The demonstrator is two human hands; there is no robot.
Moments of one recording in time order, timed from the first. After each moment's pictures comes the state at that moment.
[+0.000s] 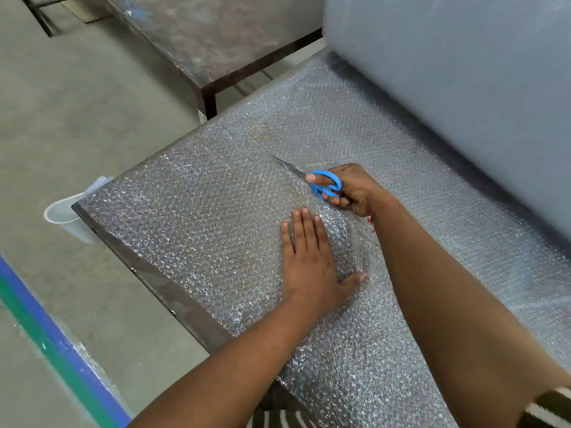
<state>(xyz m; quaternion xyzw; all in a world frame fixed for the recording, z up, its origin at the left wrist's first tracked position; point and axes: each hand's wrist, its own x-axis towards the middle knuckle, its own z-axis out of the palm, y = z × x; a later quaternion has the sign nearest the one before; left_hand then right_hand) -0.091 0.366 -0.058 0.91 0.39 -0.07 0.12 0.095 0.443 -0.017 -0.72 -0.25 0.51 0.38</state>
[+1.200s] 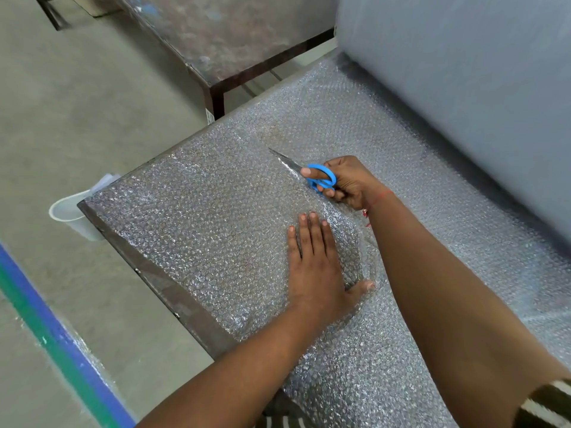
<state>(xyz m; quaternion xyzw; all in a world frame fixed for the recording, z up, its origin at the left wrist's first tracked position) -0.093 0.367 -0.054 0.91 0.39 -0.05 0.16 0.094 0.480 -0.027 -0.72 -0.28 0.50 0.38</state>
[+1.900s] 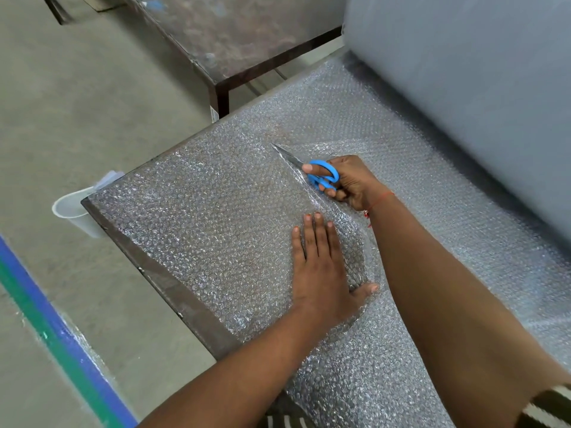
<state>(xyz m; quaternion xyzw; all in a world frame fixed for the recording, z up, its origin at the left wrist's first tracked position) -0.092 0.367 -0.054 0.91 0.39 -0.05 0.16 0.087 0.483 -0.023 -0.73 -0.29 0.49 0.39</state>
